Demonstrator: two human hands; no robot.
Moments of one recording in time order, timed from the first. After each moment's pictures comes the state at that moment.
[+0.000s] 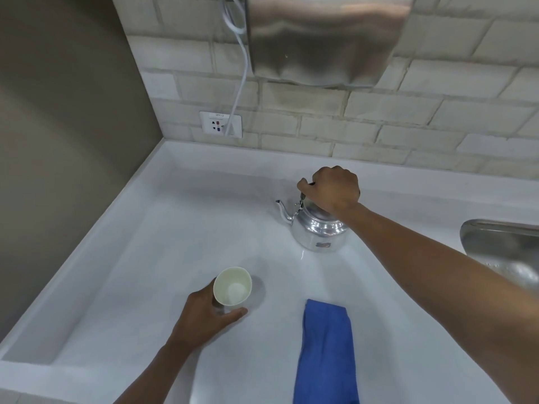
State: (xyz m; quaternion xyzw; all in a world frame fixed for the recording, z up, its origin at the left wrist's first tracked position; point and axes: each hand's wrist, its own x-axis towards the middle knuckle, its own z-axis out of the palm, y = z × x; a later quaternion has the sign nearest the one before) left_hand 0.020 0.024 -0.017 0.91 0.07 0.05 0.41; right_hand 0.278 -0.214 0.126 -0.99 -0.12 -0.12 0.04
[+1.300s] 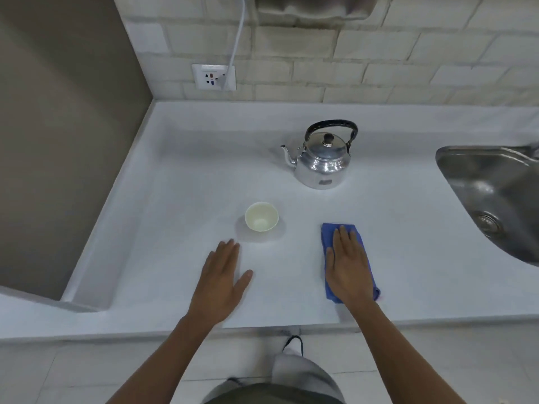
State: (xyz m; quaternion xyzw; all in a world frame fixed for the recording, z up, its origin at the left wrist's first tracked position) left_hand -0.065 0.068 -0.049 0.98 -0.08 0.02 0.21; right_hand -0.019 -0.233 -0.035 -0.99 0.01 -0.03 0.11
